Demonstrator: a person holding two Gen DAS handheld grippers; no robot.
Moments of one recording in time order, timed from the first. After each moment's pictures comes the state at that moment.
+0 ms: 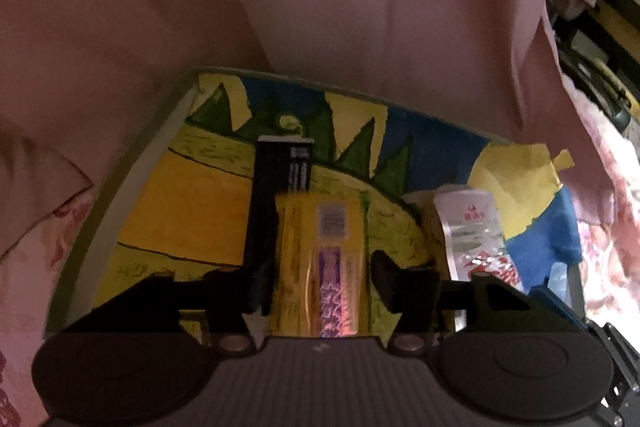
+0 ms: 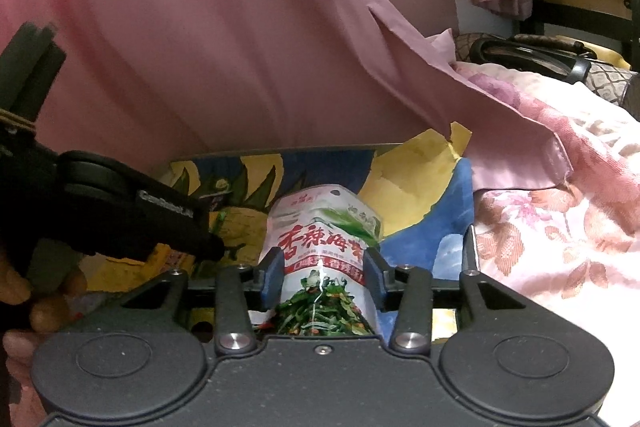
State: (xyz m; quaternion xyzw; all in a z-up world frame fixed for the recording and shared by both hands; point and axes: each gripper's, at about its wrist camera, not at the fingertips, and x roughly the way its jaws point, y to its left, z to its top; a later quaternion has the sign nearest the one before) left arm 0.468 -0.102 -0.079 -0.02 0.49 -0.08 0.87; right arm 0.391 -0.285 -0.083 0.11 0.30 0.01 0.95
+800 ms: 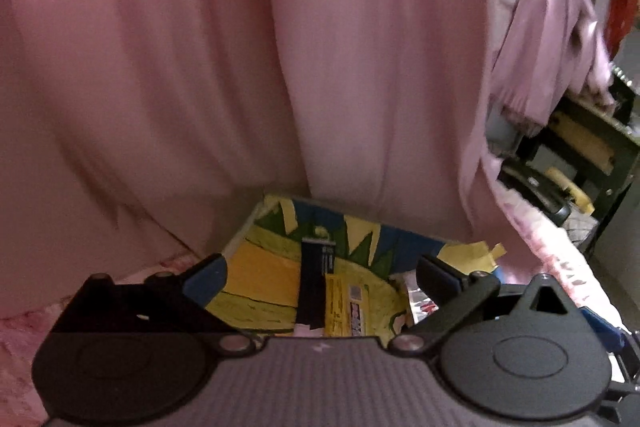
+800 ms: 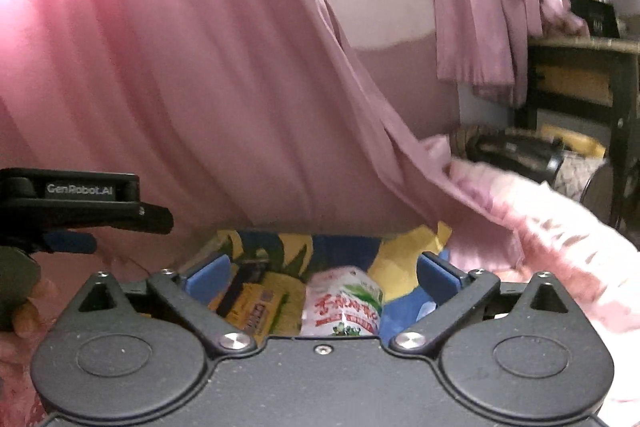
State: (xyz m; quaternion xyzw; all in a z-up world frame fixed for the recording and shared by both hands) left arm 0.361 -0.055 0.037 -0.06 0.31 -0.07 0.95; right arm 0.303 -0.278 0.008 0.08 0.19 0.02 0.98
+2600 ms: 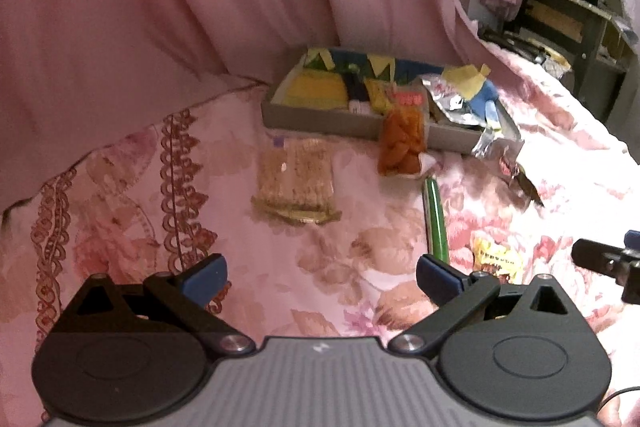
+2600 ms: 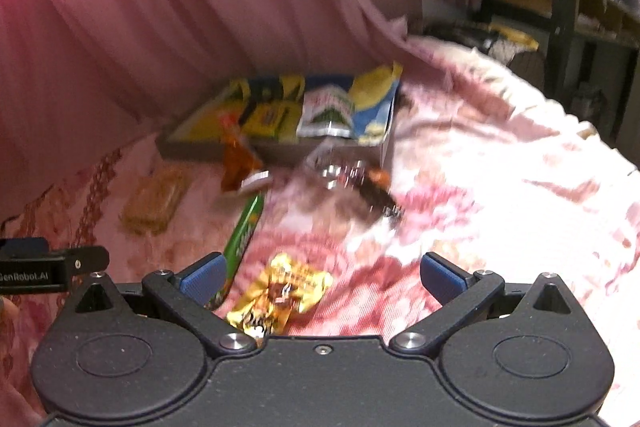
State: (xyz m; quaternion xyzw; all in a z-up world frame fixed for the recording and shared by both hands) left arm 0.146 0.011 -0.029 0.02 0.40 -0.07 0.91; right arm 0.116 -0.244 -0.028 0.07 0.37 -0.01 0.93
